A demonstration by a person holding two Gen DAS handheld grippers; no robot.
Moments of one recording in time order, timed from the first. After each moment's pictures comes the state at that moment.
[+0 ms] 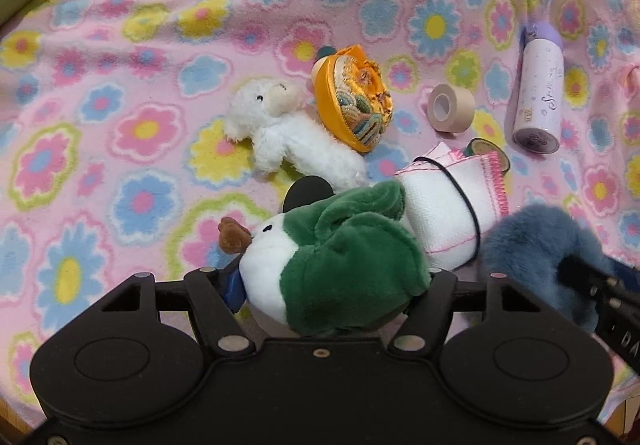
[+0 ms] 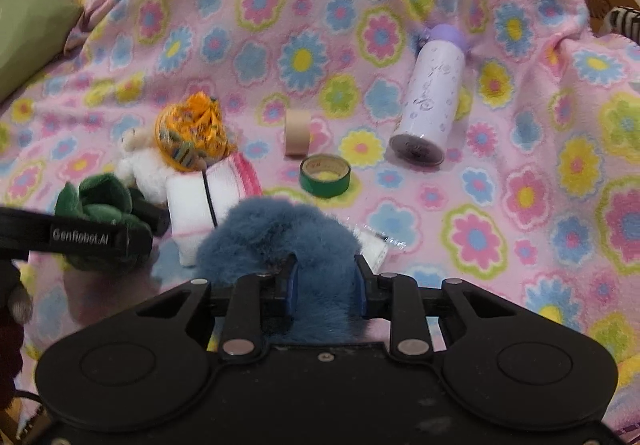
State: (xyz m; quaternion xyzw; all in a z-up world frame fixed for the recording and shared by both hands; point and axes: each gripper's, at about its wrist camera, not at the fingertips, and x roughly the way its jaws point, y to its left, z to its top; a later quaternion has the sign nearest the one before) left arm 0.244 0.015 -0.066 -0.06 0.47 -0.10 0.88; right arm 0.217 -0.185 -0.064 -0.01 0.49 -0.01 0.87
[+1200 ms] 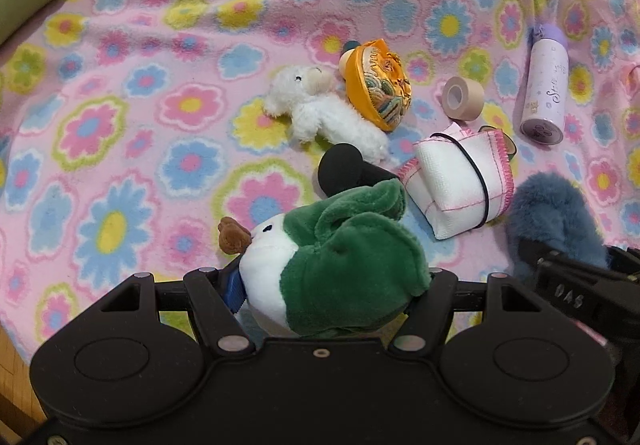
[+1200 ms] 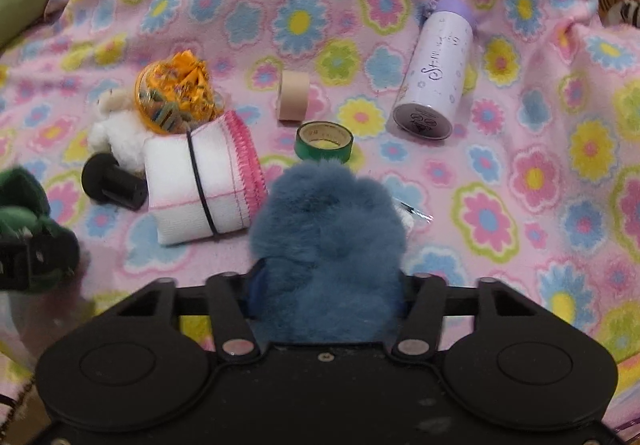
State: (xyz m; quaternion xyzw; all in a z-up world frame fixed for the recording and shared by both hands) left arm 0.215 0.032 -0.064 -0.06 0.47 -0.07 0.88; right arm 0.225 -0.177 -0.099 -0.03 0.52 -0.03 0.85
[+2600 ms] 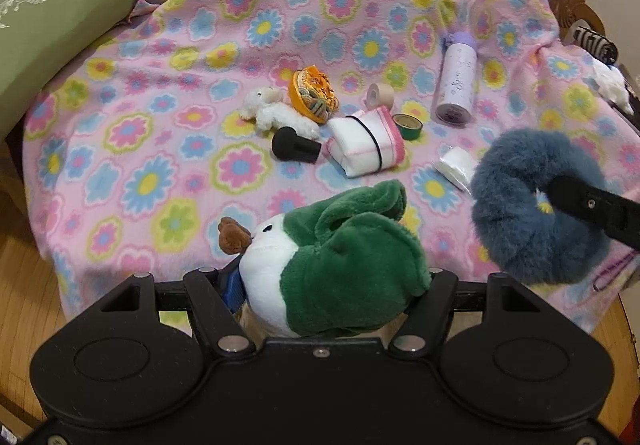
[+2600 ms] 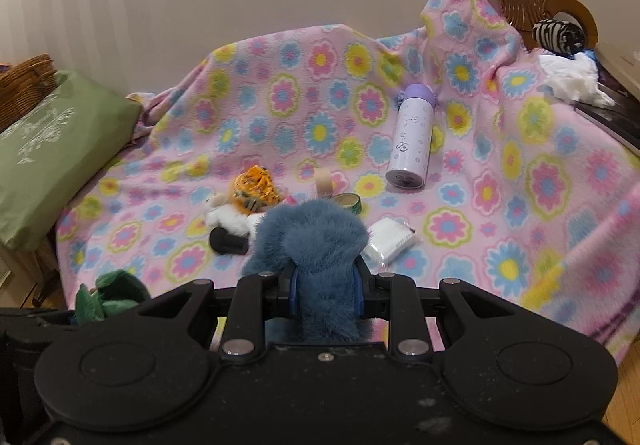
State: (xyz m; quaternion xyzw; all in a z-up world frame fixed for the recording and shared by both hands) left arm 0.076 0.011 -0.004 -0.03 0.40 -0.10 0.91; right arm 0.068 -0.213 0.033 0.08 0.39 0.02 0.92
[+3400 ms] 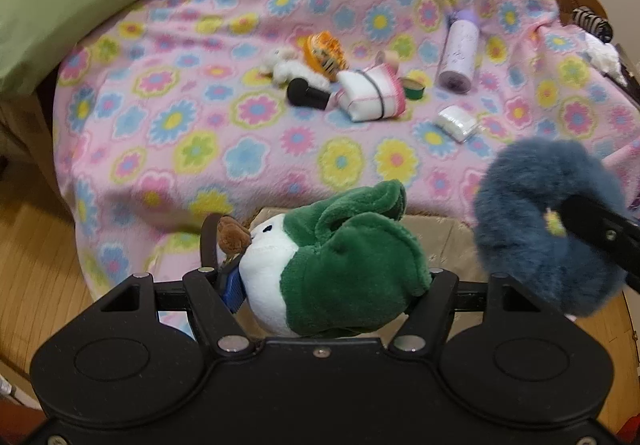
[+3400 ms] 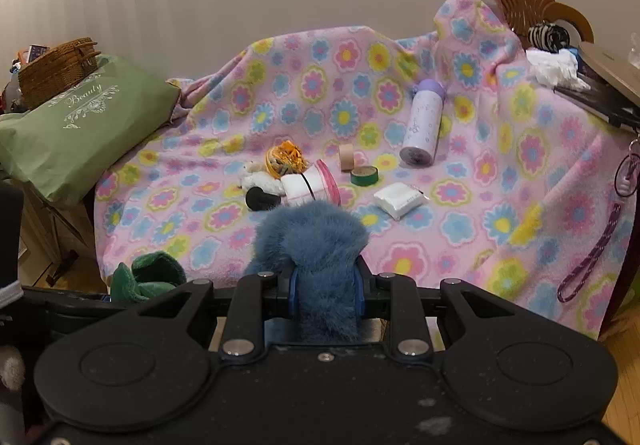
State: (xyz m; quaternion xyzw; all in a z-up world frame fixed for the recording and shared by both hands) left arm 0.019 0.013 -0.021 -0.04 0.43 -0.07 0.90; right arm -0.017 -0.199 0.043 0.07 0.39 0.05 0.92
